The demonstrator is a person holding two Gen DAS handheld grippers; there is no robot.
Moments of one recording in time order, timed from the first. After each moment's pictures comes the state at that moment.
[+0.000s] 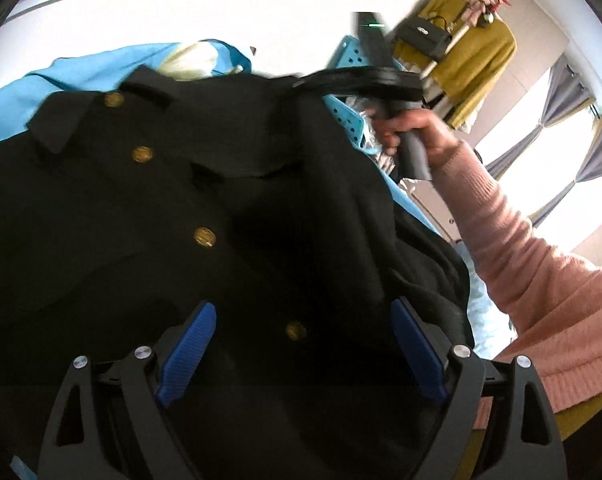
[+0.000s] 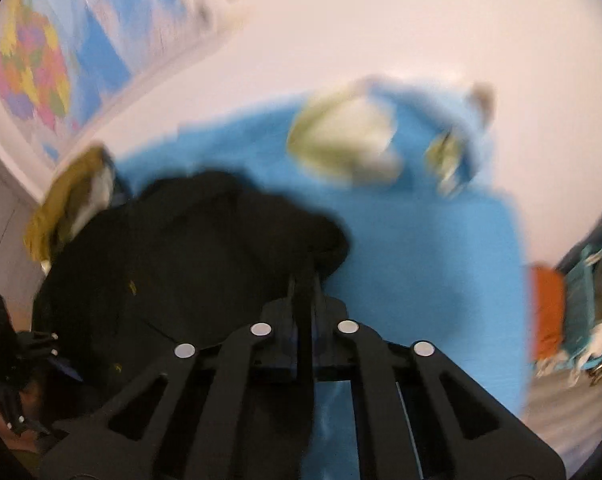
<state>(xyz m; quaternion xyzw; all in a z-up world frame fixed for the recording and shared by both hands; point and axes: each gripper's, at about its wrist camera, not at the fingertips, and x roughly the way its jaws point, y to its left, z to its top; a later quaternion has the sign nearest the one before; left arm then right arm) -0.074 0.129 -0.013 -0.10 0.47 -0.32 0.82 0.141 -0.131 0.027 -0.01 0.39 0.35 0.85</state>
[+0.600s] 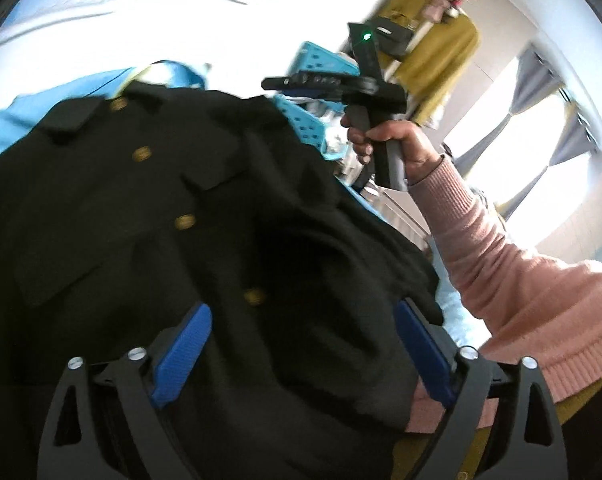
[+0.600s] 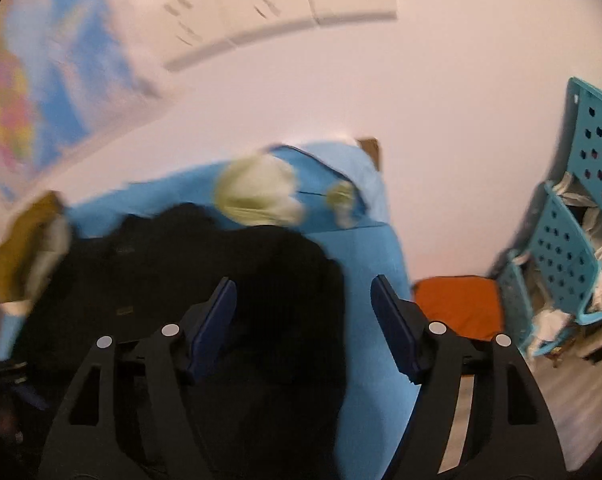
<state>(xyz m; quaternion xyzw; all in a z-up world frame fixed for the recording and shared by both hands) -0.082 0.098 0.007 -0.07 0.44 -0.38 0.81 0.099 -0.164 0.040 0.02 0.35 0.29 0.89</state>
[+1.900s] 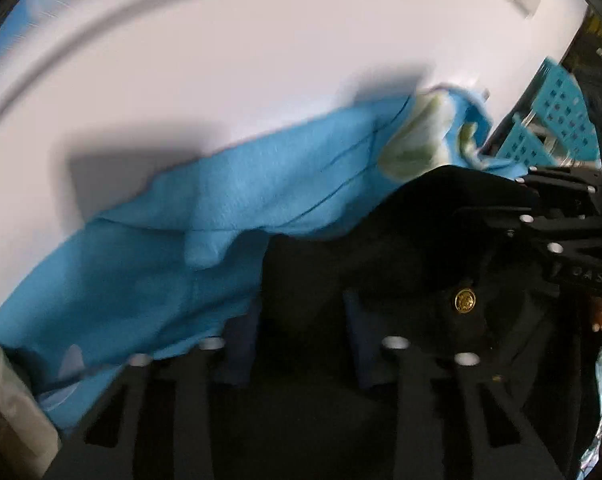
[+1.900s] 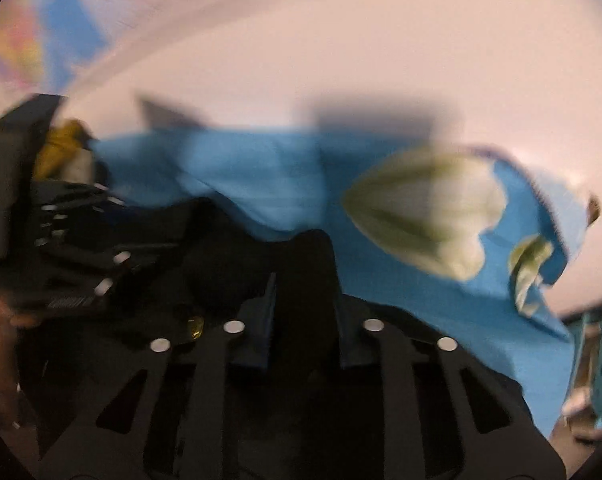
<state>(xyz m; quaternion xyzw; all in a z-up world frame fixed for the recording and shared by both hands) 0.174 0.172 -0.005 0.00 0.52 -0.06 0.85 0.195 0.010 0.027 -0.08 0.39 0.41 0.82</state>
